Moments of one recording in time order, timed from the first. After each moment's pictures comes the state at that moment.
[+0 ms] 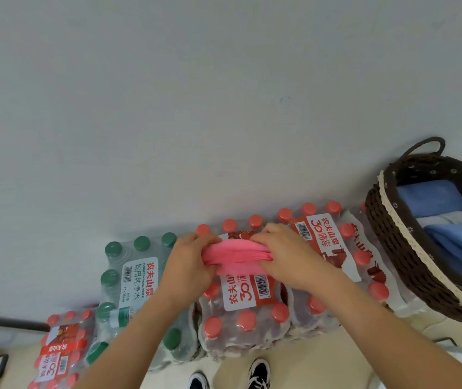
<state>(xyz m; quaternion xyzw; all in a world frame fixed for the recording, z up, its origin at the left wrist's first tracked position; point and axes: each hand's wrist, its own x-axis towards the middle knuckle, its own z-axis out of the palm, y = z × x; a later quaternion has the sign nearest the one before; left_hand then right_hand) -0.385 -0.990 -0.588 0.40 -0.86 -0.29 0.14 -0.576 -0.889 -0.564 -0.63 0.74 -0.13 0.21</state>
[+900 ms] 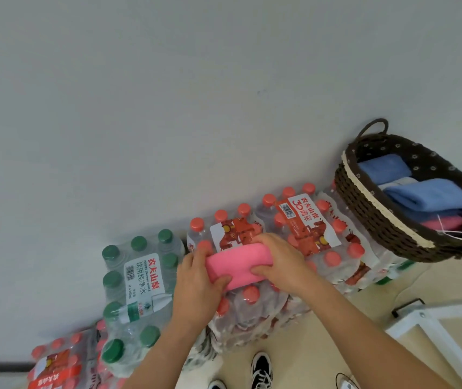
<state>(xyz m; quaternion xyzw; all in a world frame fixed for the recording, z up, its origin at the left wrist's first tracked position) -0.359 -0.939 -0.615 0.43 -0.82 -0.34 0.15 -0.533 -0.844 -0.603 -0.46 0.82 -0.22 0.25</state>
